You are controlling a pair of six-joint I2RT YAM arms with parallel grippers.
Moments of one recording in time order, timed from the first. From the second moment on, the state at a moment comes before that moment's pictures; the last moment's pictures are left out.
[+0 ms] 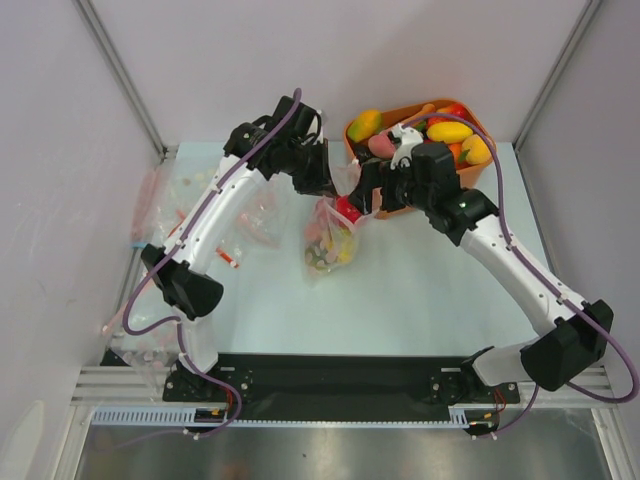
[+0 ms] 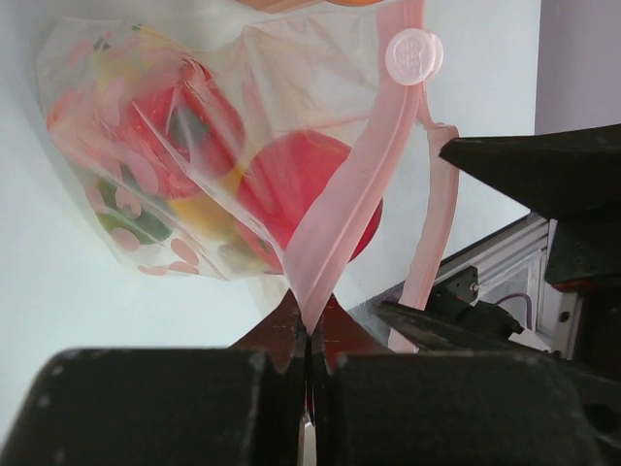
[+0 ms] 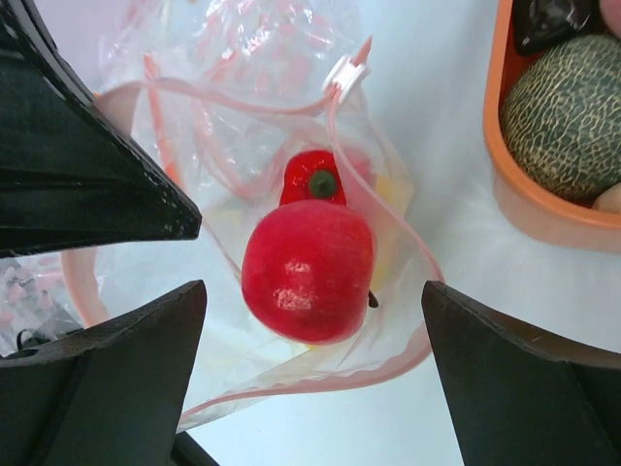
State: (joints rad) left arm -0.59 1.90 2.23 -1.21 0.22 -0.58; right arm 0.53 1.38 1.38 -0.45 -0.17 0.28
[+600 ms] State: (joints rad) left arm -0.59 1.77 2.05 -1.12 0.43 -0.51; right arm 0.24 1.25 1.28 -0.30 -0.61 0.33
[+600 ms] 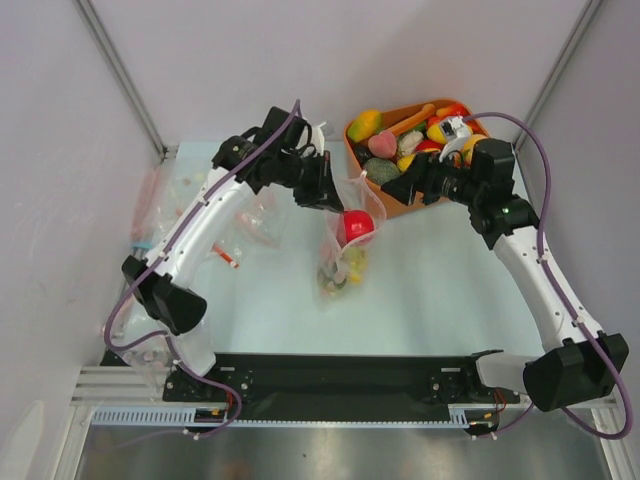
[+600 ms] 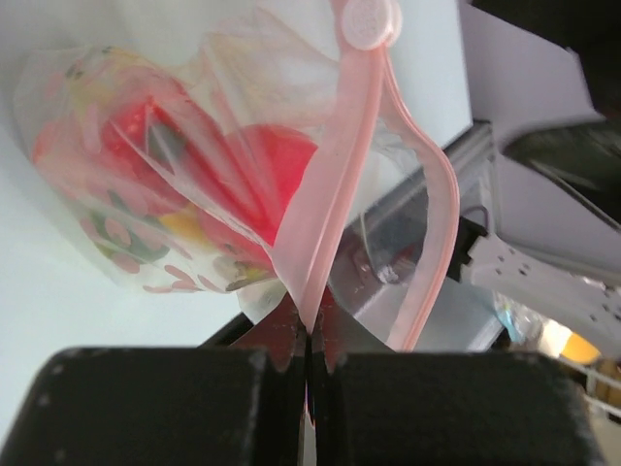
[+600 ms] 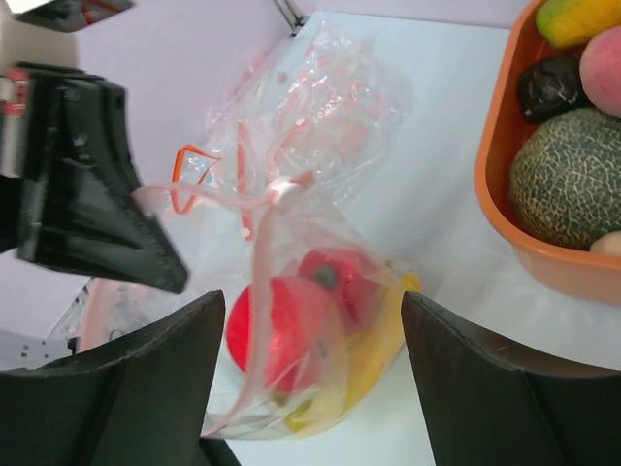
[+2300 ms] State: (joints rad) left arm -0.84 1.51 1.91 -1.10 0.40 -0.11; right arm 0.30 1.11 0.98 0.10 -1.29 0.12
